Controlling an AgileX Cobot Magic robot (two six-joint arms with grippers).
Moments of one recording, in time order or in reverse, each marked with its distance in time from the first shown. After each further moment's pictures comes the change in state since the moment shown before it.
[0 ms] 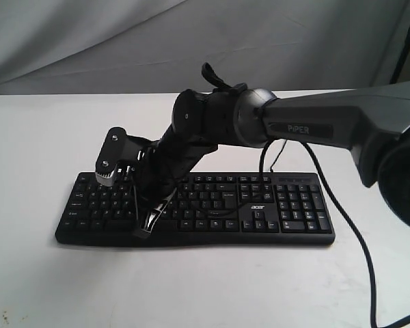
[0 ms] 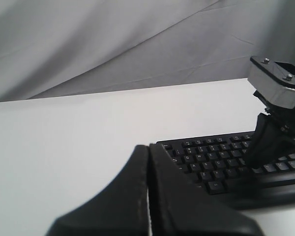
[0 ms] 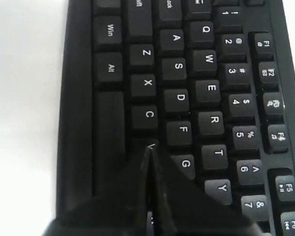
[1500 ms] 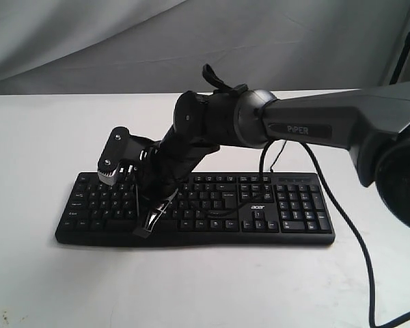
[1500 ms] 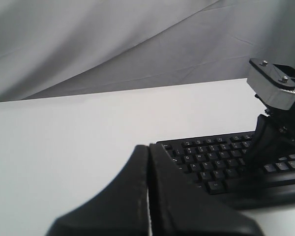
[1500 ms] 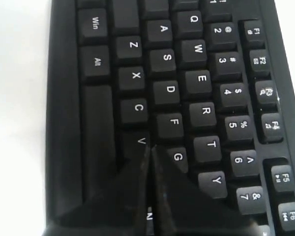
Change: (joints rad) left arm 0.000 0.000 0.000 0.000 0.000 0.000; right arm -0.006 0.009 0.000 -0.020 -0.013 0.041
